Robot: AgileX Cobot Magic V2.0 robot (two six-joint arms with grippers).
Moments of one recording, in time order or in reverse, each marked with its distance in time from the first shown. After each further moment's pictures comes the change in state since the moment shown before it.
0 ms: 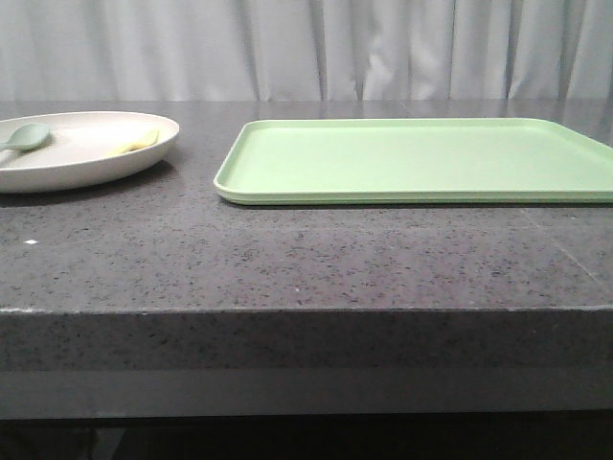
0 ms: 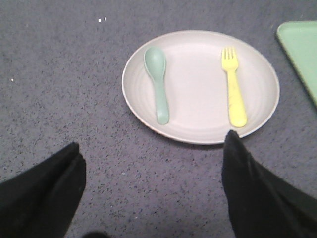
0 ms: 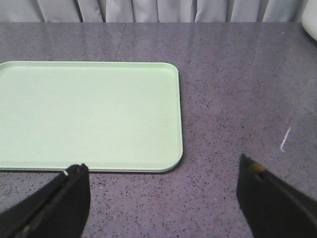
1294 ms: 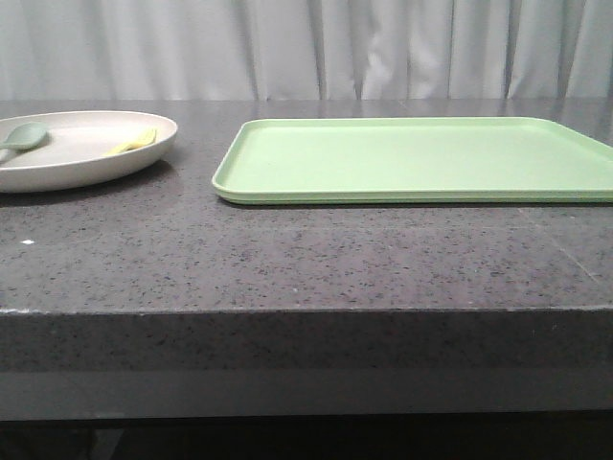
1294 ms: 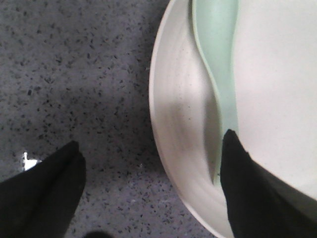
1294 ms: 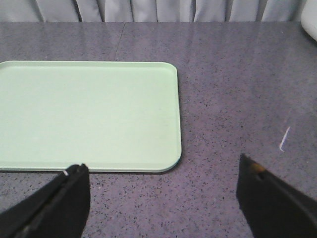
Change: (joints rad) left arm 0.293 1.039 -0.798 -0.360 0.482 0.307; right arm 0.000 0.000 0.000 0.000 0.000 0.000
